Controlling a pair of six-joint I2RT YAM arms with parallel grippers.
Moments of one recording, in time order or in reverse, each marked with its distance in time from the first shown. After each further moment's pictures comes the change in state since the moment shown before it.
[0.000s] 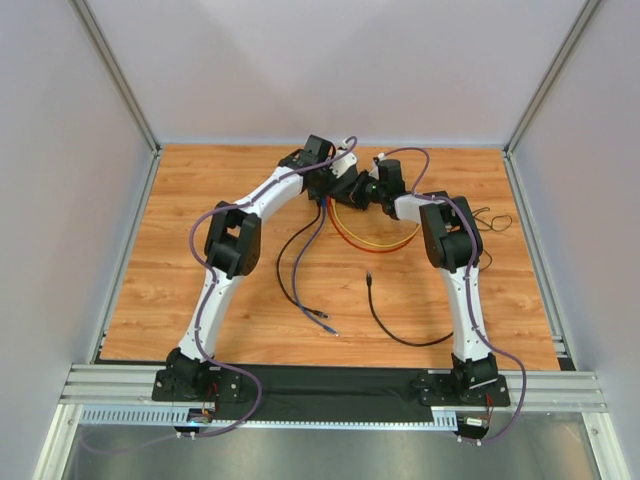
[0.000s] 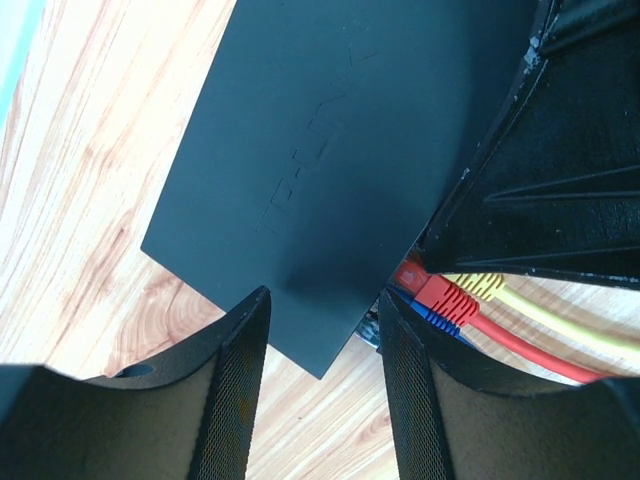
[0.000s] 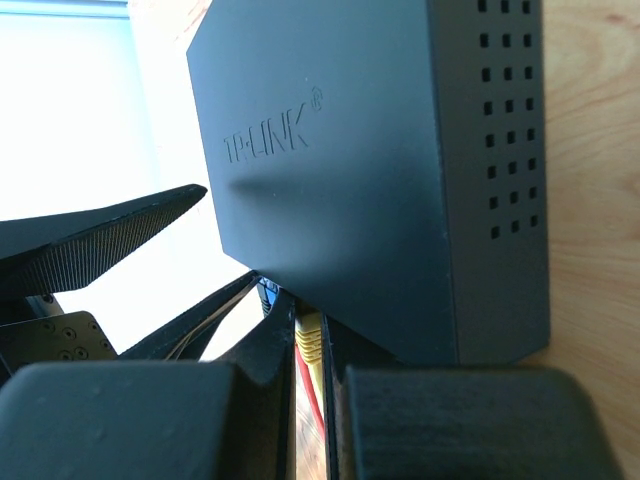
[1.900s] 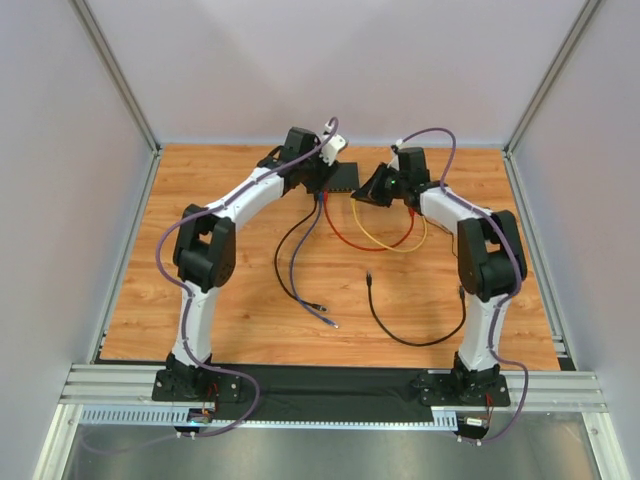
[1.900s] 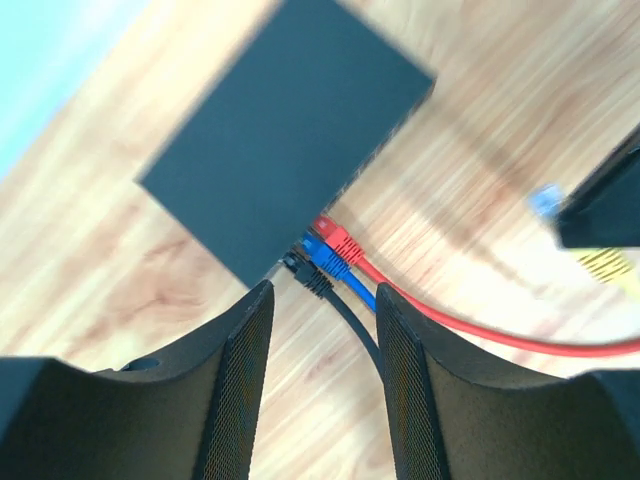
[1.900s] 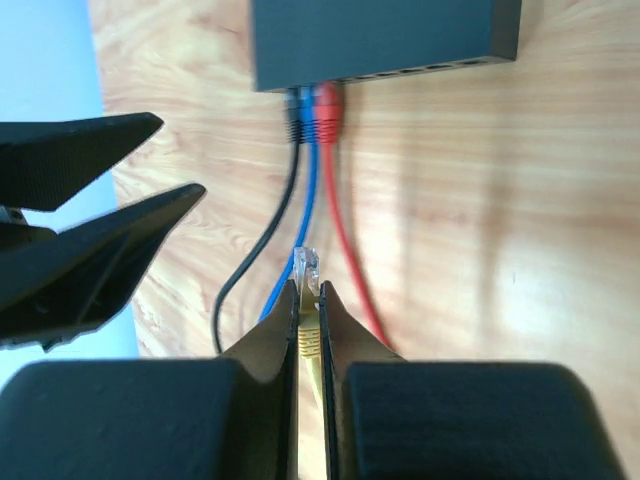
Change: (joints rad) left arm 0.014 -0.268 -0.306 0.179 0.133 -0.174; right arm -0.015 -0.383 -0.220 -0.303 0.101 -0.250
